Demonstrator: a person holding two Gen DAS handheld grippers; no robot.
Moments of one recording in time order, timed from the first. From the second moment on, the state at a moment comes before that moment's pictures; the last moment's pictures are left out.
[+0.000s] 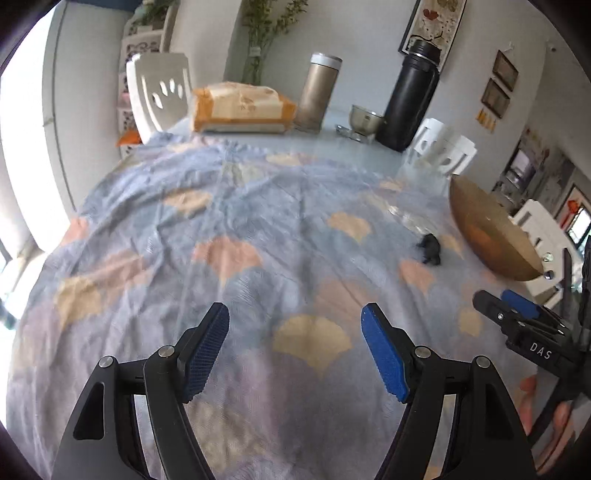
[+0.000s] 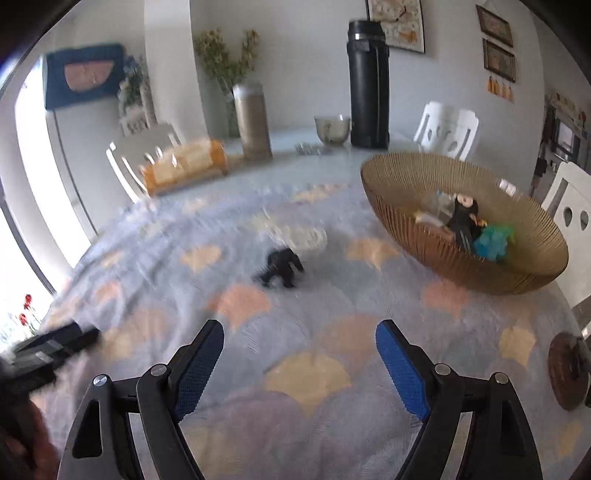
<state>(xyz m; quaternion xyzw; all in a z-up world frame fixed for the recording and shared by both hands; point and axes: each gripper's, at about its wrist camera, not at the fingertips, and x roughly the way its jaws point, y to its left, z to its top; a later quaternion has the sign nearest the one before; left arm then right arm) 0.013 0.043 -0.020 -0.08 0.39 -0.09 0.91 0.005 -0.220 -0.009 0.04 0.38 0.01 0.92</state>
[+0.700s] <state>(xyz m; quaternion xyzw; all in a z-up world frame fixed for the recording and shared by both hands) 0.017 0.039 -0.031 -0.07 0.43 -0.09 0.89 0.010 -0.206 -0.018 0.00 0.41 0.01 0.91</state>
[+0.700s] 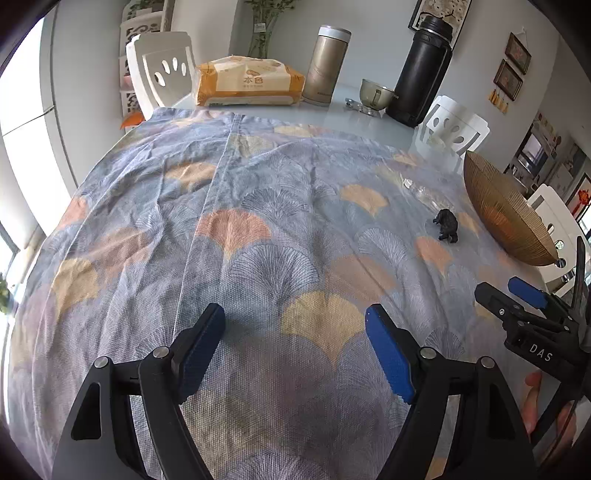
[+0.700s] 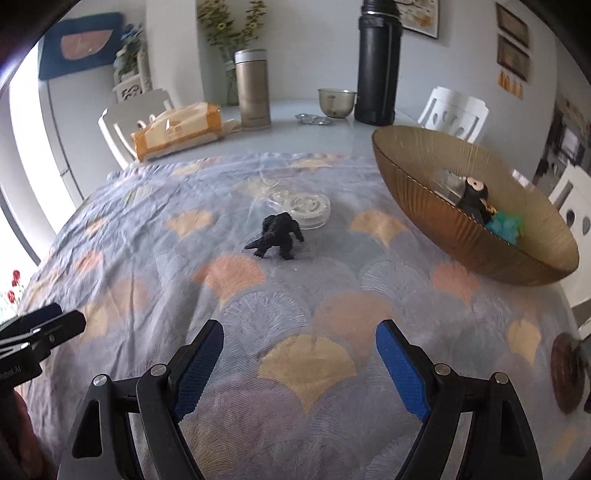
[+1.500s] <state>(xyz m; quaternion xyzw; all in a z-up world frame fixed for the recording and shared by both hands) 0.007 0.027 -0.022 -0.03 0.39 -0.06 0.92 0.014 -0.240 -0.023 0.10 0.42 -0.01 0.90</state>
